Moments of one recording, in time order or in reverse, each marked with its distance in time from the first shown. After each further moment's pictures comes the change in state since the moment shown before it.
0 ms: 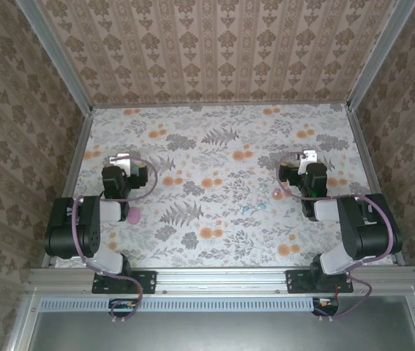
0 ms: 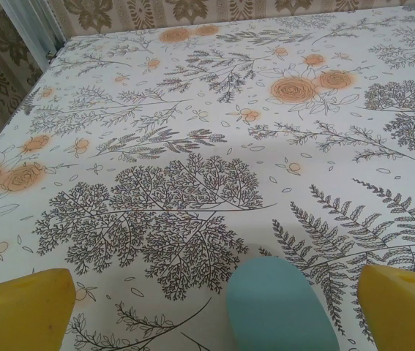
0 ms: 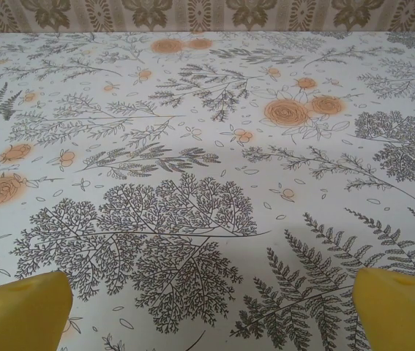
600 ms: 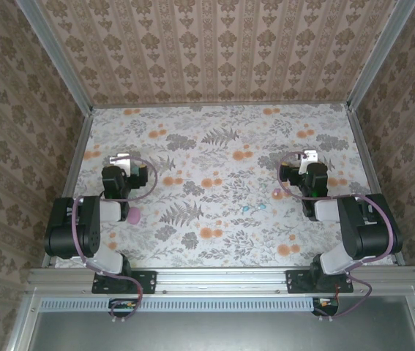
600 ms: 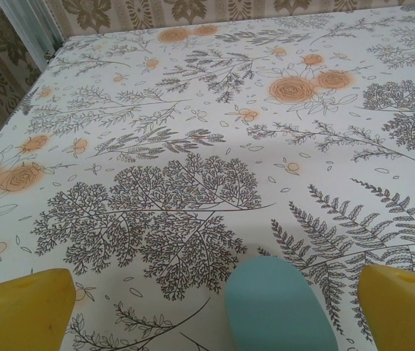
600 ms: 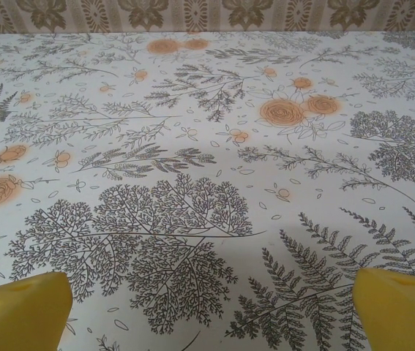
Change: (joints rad) left arm 0.001 0.000 0.000 0.000 0.007 0.000; right arm -0.006 0.000 0.000 0.000 -0.001 0.000
